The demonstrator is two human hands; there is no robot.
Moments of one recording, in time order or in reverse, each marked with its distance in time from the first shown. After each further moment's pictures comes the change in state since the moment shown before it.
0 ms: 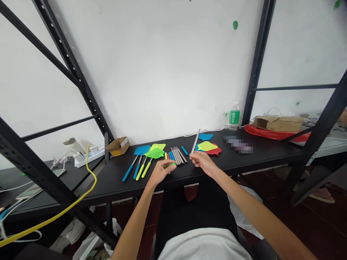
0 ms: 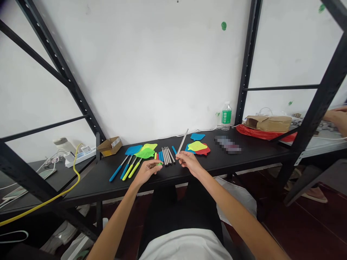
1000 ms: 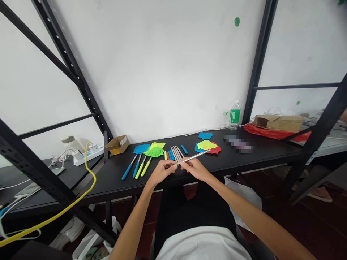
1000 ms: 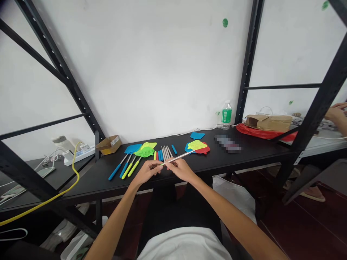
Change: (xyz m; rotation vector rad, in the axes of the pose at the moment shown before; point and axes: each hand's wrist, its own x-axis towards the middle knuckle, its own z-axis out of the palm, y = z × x) left_hand -0.002 0.005 0.002 0.152 -0.216 0.014; right_hand -0.015 0.019 0.024 -0.516 -0.262 -0.284
